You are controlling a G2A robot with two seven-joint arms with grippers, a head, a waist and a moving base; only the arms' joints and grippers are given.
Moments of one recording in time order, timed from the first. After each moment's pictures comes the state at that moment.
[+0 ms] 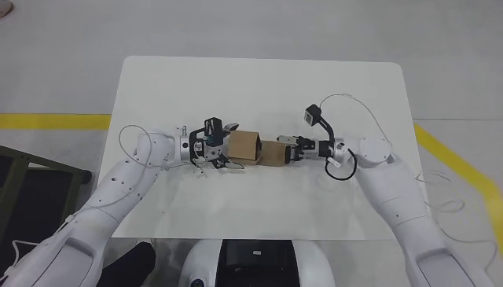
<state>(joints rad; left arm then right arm) 0.74 -1.09 -0.80 -1.00 1.64 -0.93 0.62 -0.81 -1.24 1.07 -0.95 0.34 -0.30 1.22</state>
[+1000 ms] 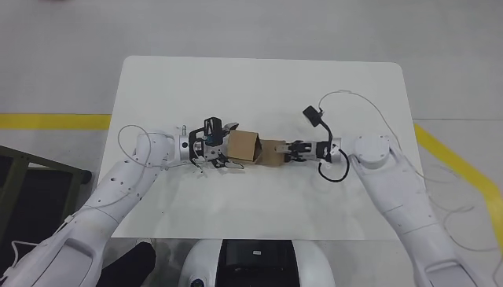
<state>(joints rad) 0.75 -1.08 -0.81 -1.01 1.64 -0.94 0.62 -0.87 -1.19 1.09 -1.17 0.08 -0.09 1.11</state>
